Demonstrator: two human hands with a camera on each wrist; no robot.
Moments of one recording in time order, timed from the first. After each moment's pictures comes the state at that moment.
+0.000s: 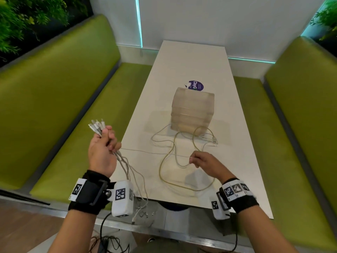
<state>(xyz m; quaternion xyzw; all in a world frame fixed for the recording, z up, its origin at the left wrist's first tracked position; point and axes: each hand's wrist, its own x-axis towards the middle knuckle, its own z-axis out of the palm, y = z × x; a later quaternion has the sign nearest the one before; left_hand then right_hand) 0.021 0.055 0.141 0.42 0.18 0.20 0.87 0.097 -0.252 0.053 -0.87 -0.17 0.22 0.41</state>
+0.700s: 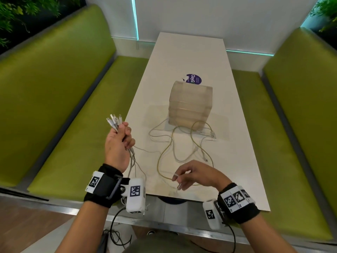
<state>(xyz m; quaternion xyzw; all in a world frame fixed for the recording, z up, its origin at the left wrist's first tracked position) 0.035 0.021 0.129 0.46 0.17 0.16 0.86 0.047 -0.229 0.087 -0.72 -0.17 0.44 0.50</state>
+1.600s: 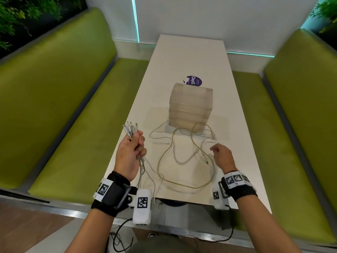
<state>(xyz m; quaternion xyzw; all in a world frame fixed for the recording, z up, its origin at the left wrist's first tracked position) 0.025 -0.002 0.123 0.47 0.16 0.08 0.86 0.124 -0.294 0.019 -0.93 0.09 0.09 0.33</state>
